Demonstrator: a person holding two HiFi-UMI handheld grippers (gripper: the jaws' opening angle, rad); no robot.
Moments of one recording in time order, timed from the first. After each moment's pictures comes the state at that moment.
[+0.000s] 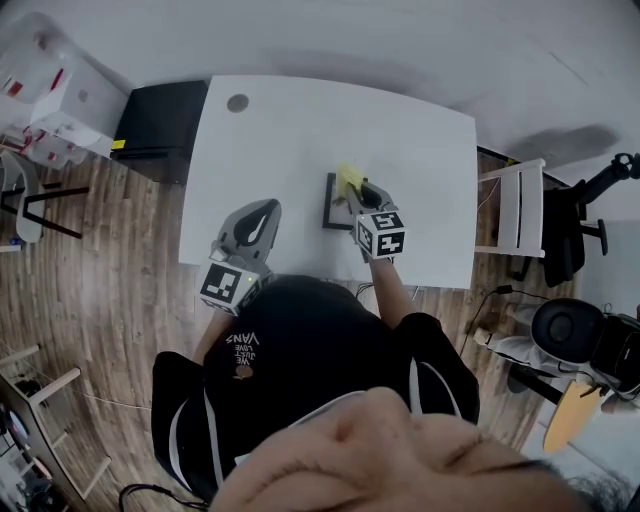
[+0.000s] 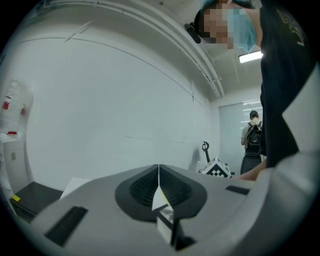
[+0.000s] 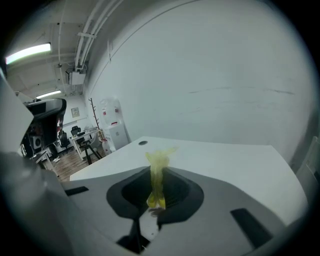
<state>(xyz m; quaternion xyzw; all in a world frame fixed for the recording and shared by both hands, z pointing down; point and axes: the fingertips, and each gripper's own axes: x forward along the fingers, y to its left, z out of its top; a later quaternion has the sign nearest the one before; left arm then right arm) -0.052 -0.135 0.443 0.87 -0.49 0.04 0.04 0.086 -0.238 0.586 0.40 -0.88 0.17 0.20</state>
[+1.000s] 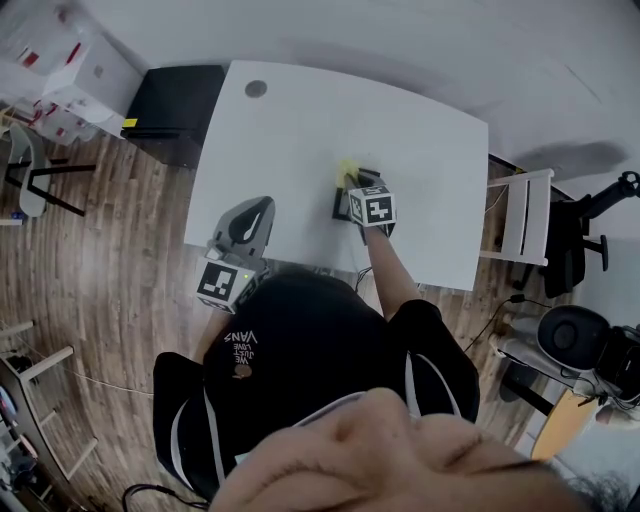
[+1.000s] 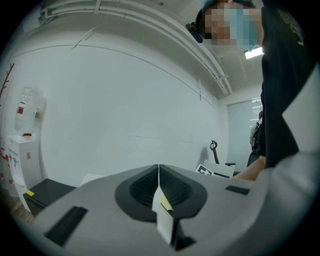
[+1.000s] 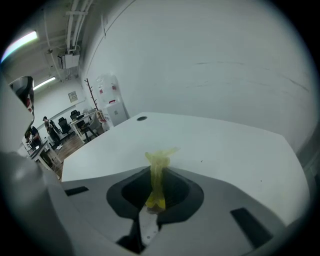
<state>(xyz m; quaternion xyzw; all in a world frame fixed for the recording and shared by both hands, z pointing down) -0.085 -0.105 0.445 0.84 -0.54 0.04 0.07 0.056 -0.251 0.663 0.37 -0.85 0.21 0.31</state>
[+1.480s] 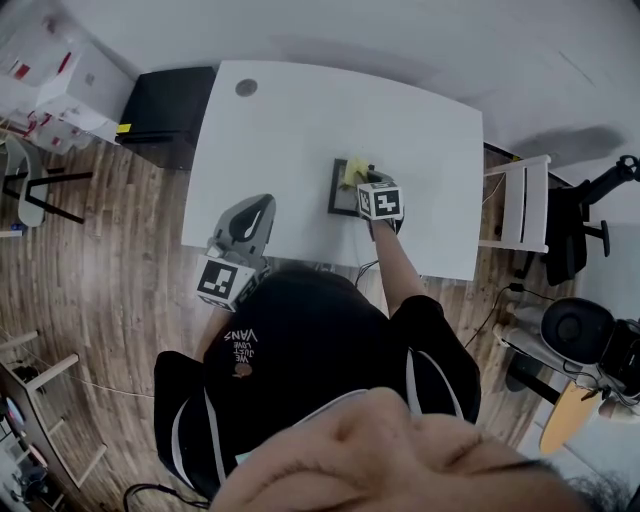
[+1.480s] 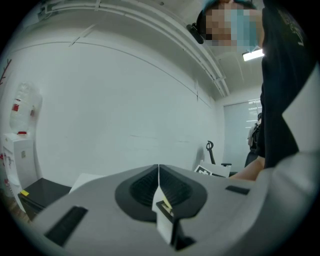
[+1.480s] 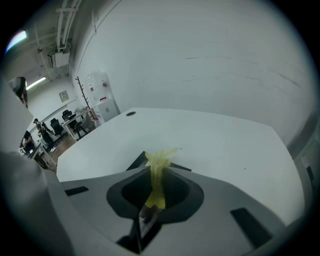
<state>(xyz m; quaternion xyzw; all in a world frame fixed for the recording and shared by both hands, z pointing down) -0.073 -0.105 0.447 0.85 -0.52 0.04 0.06 0.102 -0.254 0.677 0.41 -0.82 0.23 0.33</state>
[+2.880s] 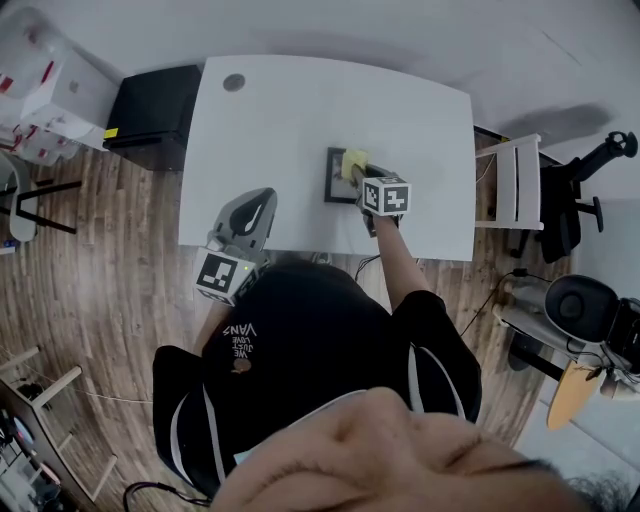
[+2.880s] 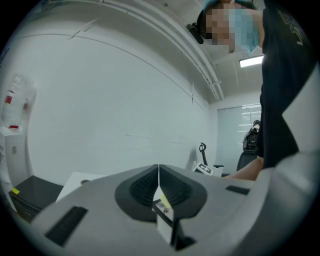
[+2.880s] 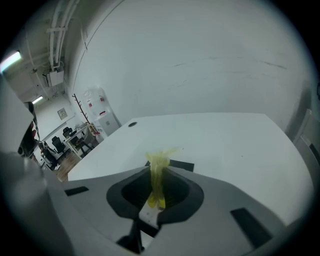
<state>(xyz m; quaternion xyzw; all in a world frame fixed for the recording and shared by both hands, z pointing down) -0.066 -0.102 0.451 0.87 -0.48 0.03 0.06 0.110 -0.235 0.652 0.42 -0.82 0.28 0.27</state>
